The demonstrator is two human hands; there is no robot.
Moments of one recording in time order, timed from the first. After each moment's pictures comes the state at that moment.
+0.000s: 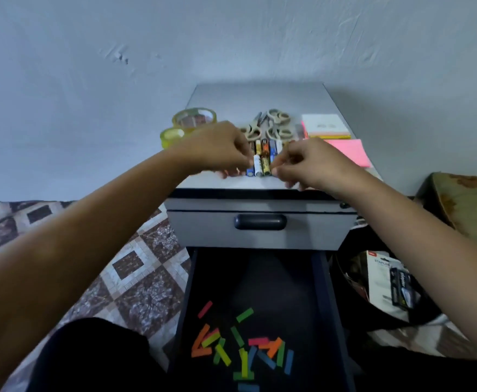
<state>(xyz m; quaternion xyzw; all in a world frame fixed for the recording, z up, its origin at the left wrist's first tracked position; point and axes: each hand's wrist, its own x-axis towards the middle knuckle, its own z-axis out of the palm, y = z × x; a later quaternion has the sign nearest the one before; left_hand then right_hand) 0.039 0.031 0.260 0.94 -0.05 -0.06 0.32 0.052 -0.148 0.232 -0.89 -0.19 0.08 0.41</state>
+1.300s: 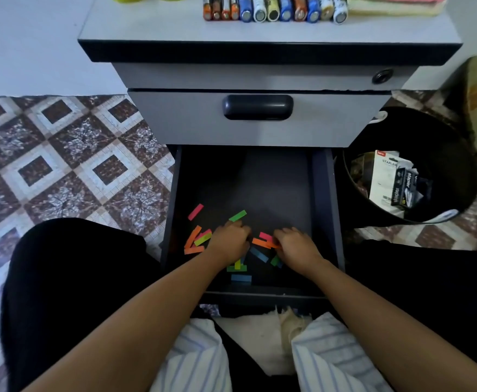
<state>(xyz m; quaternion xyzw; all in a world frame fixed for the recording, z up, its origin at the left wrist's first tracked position) -0.084 -0.013 -0.105 0.96 -0.08 -0.25 0.10 -0.071 -0.186 -0.100 -0.94 -0.21 0.26 0.06</state>
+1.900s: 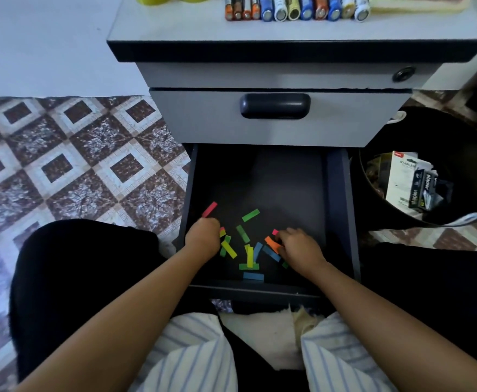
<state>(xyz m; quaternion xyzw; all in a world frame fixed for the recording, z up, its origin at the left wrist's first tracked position) -0.094 0.047 -0.079 0.94 0.12 -0.30 0.08 -0.077 -0.167 -0.107 -0.94 -0.19 0.26 0.12</state>
